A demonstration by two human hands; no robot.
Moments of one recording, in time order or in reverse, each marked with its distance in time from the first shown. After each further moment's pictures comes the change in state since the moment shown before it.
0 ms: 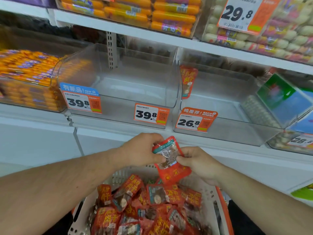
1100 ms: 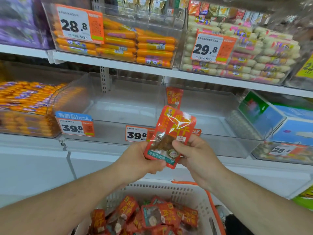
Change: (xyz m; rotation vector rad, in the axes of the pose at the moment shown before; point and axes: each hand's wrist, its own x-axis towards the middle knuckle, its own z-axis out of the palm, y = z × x) left_hand -0.021 0.050 -0.021 -0.670 0.105 -0.047; right_hand -0.050 -0.088 0.008 0.435 0.319 -0.266
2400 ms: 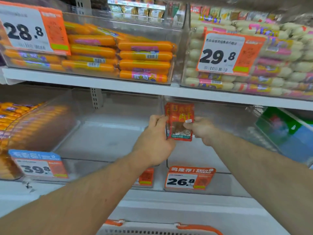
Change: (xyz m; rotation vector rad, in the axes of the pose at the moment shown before) left_hand 0.168 0.034 -0.004 0.634 0.231 0.217; right_hand 0.247 -0.031 -0.062 -0.523 0.205 0.050
